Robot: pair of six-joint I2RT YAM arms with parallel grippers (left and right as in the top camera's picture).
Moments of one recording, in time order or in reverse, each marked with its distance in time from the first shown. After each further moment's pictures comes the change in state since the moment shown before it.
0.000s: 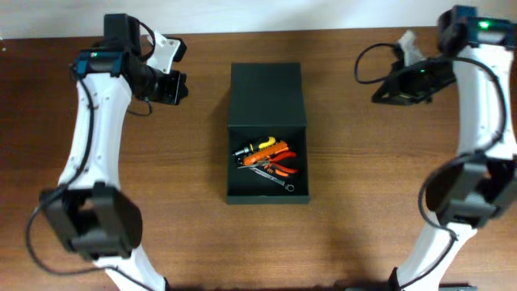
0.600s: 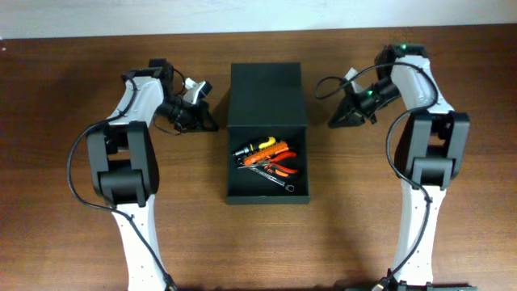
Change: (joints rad) left arm -0.012 0.436 -0.009 0.050 0.282 -0.013; right arm 0.095 0.407 0.000 0.082 -0.171 -0.065
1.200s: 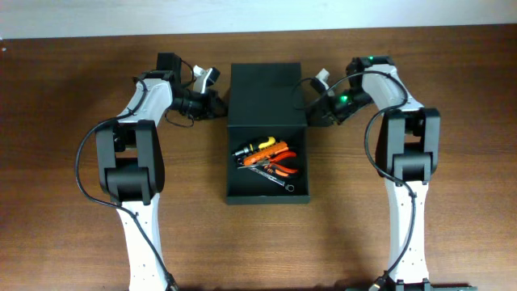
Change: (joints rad) left arm -0.033 0.026 -0.002 0.265 0.154 -0.102; right arm 0.108 0.078 -0.002 0.142 -0.300 -0.142
